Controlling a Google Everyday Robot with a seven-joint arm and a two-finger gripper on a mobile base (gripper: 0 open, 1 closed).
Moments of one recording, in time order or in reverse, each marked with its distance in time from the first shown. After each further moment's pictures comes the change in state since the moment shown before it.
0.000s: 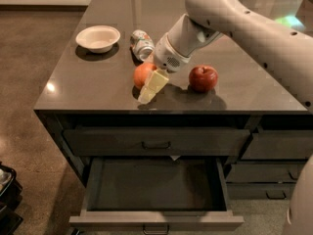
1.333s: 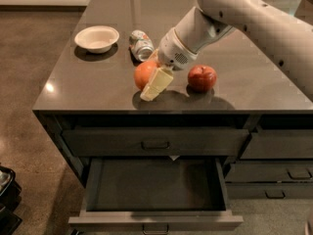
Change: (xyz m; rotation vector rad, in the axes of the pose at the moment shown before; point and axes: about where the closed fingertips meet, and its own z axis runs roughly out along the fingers) arm -0.012 0.025 -0.025 -0.052 -0.051 -0.033
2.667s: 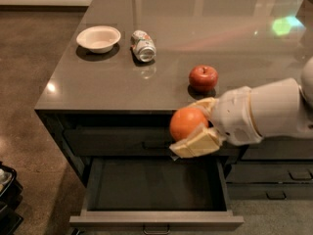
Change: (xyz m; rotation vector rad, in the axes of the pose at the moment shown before) arm 0.051 0.163 -0.062 0.283 -0.169 0.224
